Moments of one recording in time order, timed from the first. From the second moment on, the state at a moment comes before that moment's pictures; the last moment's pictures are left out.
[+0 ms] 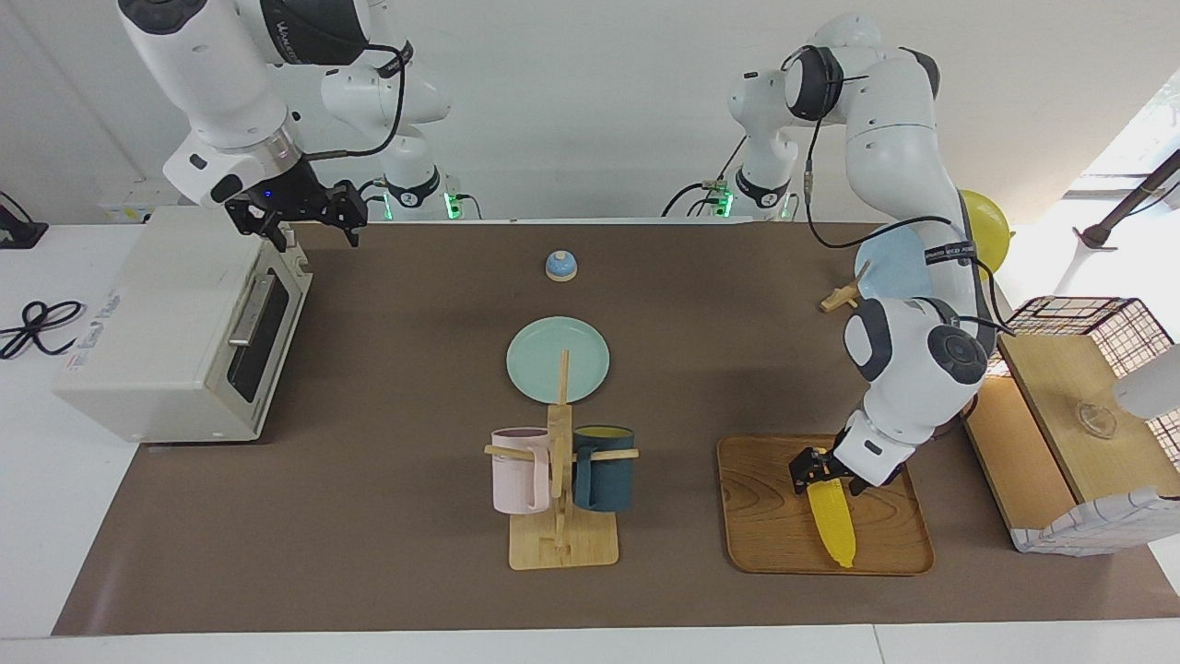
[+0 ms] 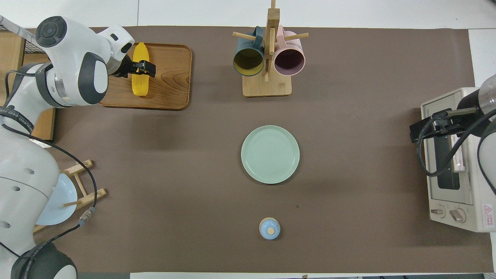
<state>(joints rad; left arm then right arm) -0.13 0.67 -0.03 -1.39 -0.12 2.20 0.01 -0.02 -0.01 0.07 -1.61 -0.02 1.46 -0.03</state>
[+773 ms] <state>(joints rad) -0.10 0.28 0.01 -1.38 -0.08 1.68 -0.05 -0.02 -0.01 0.07 -1.61 -0.02 1.47 -0.03</state>
